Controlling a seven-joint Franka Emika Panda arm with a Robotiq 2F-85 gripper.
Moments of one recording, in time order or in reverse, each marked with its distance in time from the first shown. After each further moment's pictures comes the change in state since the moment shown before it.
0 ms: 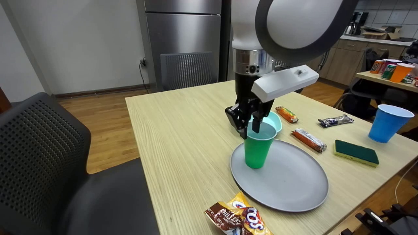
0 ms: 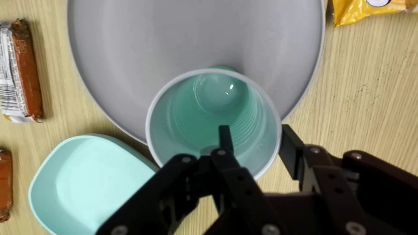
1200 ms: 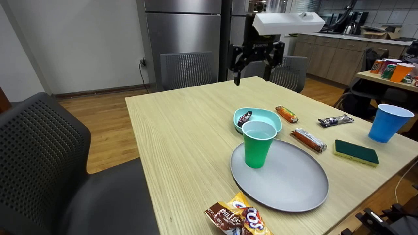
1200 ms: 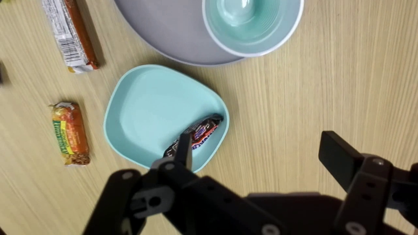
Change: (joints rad) arm -0.087 -0.129 -0.033 0.119 0.109 -0.104 -0.003
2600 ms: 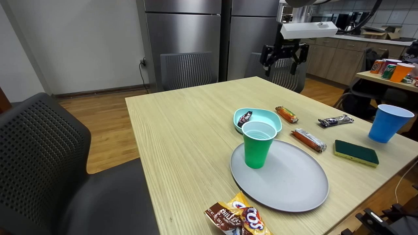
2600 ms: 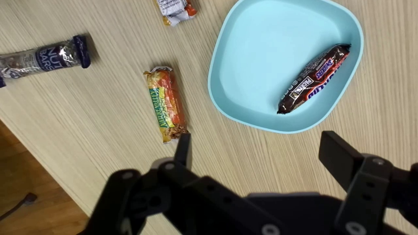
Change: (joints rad) arm -0.163 0.171 -0.132 0.199 0.027 -0.020 -0.104
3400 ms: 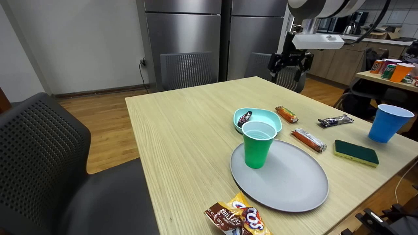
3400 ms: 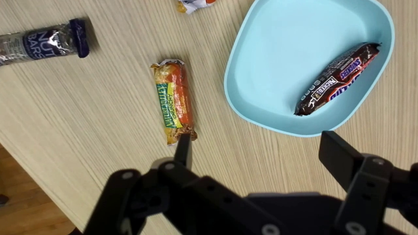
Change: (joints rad) arm -0.077 0.058 0.002 -0.005 0.115 0.087 -0.210
